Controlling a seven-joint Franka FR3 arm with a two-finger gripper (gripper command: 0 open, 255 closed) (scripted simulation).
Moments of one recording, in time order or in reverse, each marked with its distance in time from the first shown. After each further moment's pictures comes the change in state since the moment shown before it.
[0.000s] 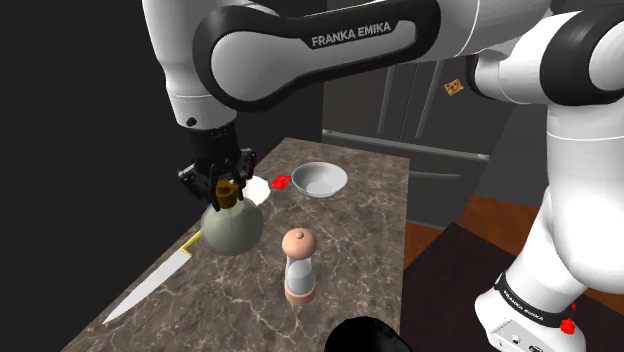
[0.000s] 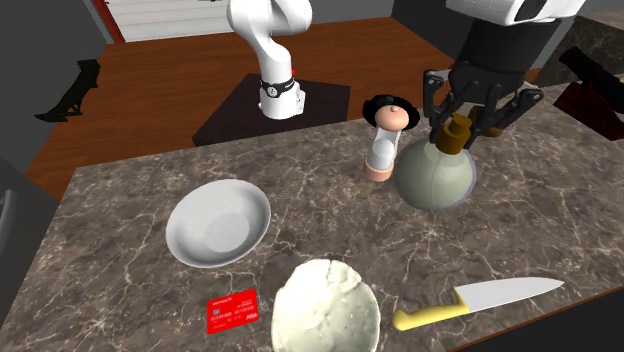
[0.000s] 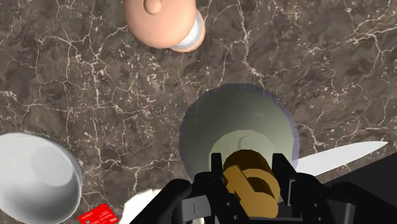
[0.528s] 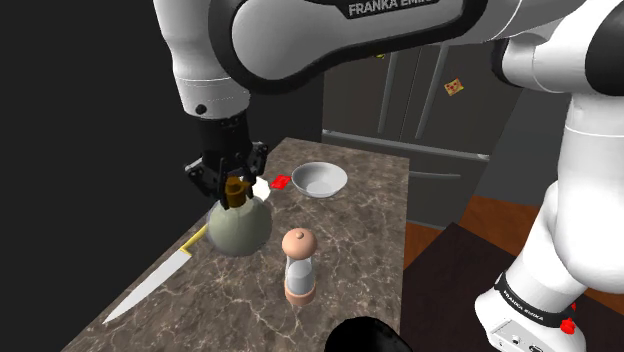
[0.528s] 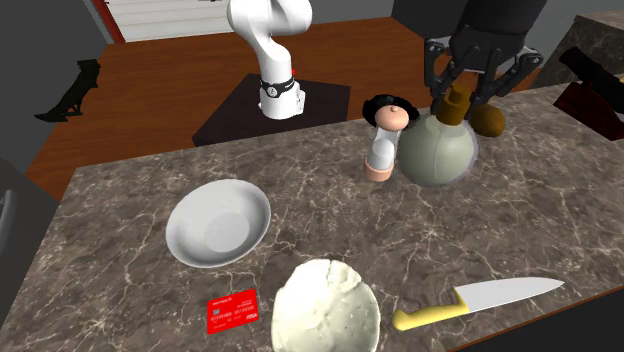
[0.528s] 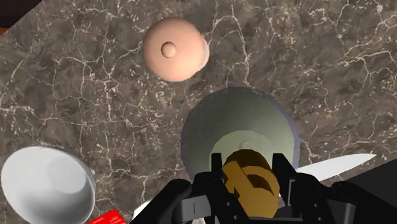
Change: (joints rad) arm -0.022 -0.115 0.027 -0.091 0.055 -0.012 0.011
